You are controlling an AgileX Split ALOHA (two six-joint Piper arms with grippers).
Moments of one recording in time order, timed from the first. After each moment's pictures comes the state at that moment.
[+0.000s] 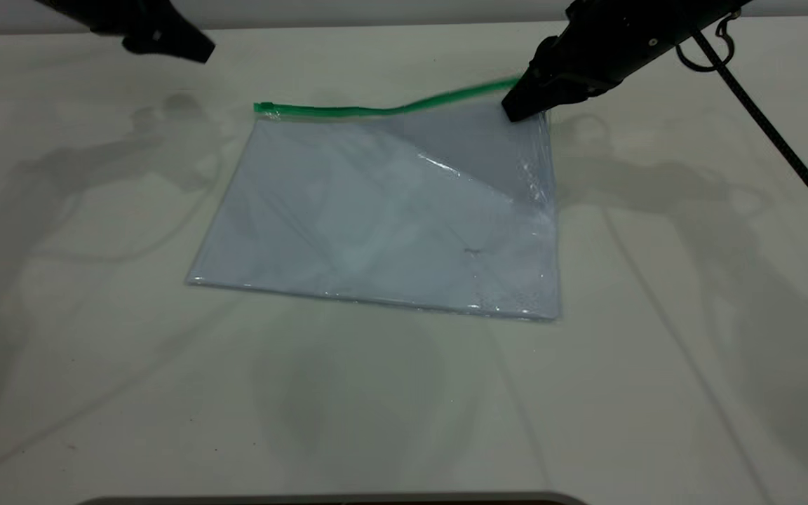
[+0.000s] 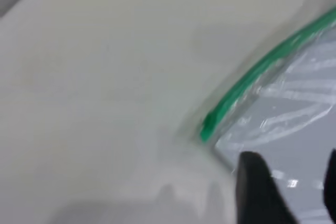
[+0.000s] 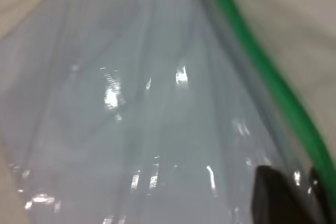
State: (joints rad) left arm 0.04 2.41 -1.66 -1.06 0.64 1.68; right arm 0.17 2.43 -1.51 1.22 0.60 -1.49
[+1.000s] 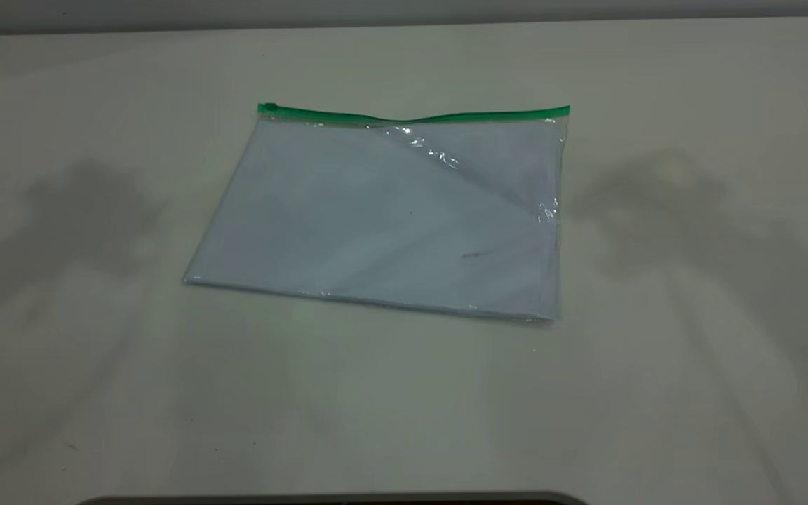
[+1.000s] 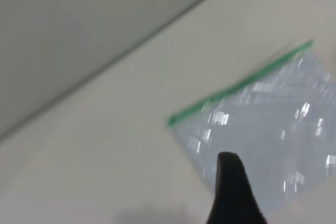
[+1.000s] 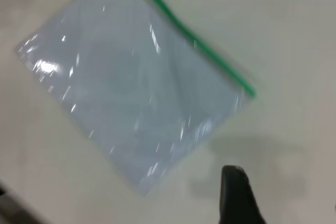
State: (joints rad) left arm 0.01 1.53 -1.66 -0.46 1.03 0.73; right arm 0.17 1.60 -1.51 0.34 1.05 -0.54
